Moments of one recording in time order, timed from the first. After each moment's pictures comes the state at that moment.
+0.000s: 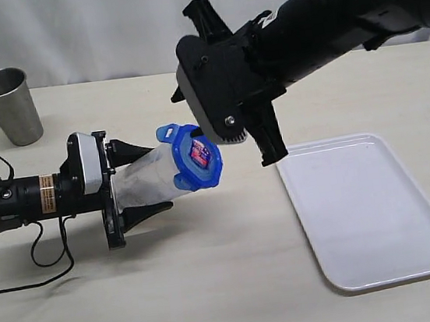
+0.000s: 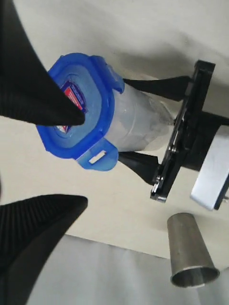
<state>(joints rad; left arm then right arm) -0.10 2.25 -0.93 1.28 -1.19 0.09 0.56 1.62 -1.26 0.55 0.64 -1.96</state>
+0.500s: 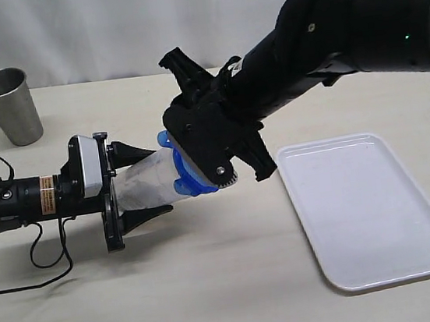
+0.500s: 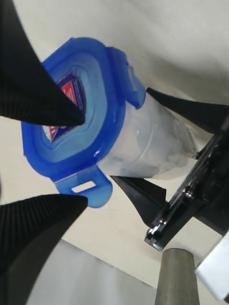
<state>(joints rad) -0.10 2.25 -0.93 1.30 -1.19 0.11 0.61 1.75 -1.25 0.44 0.53 -2.08</state>
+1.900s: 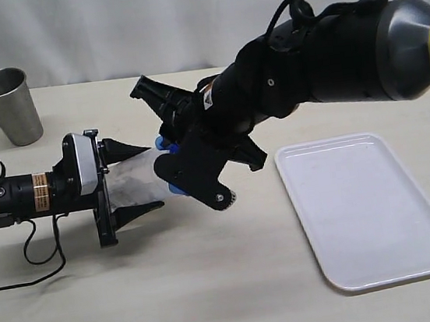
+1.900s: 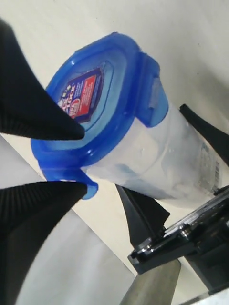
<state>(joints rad) -0.08 2.24 -0.93 1.30 -1.14 0.13 0.71 1.82 -1.26 0.05 0.40 -2.03</state>
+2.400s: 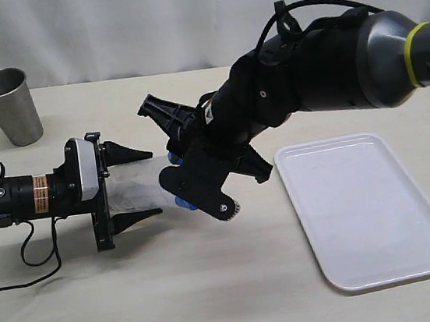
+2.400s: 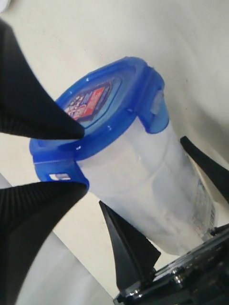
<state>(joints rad) -0.08 2.24 -0.93 1.33 -1.12 0.15 0.71 1.87 -1.27 0.03 0.45 -1.99</state>
